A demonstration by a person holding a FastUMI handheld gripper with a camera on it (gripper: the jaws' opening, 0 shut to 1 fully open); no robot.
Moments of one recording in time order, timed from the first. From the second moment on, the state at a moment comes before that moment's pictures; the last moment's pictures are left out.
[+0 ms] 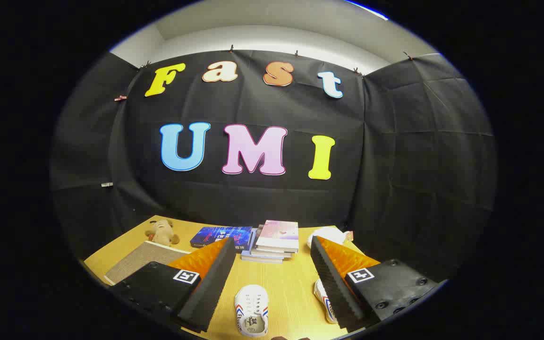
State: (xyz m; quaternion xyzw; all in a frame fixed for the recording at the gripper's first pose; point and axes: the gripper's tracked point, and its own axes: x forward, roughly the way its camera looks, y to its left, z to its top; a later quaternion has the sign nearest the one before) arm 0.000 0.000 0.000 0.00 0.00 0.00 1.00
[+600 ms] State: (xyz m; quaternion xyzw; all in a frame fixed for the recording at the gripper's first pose) arm 0.005 0.005 -0.008 0.01 0.02 0.01 1.00
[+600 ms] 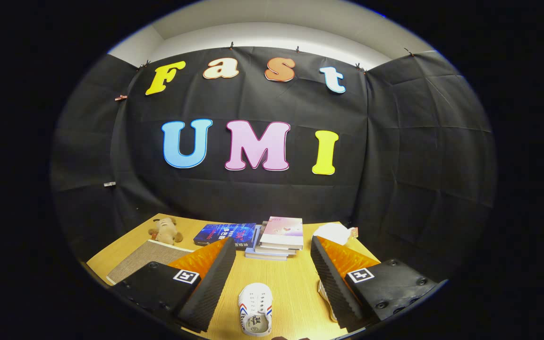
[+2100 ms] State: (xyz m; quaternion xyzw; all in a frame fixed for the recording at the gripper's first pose) arm -0.020 0.131 -0.182 0.25 0.38 0.37 0.81
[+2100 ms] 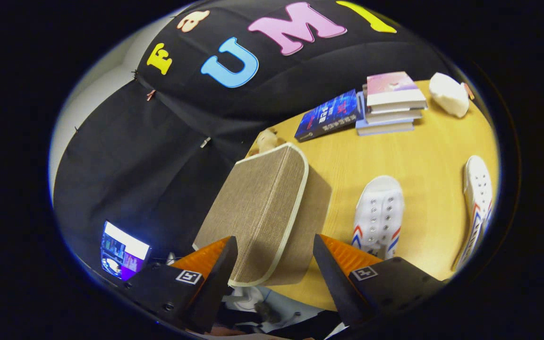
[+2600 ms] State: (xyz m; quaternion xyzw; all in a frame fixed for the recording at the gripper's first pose) arm -0.033 0.177 -0.208 0.35 0.46 0.45 0.67
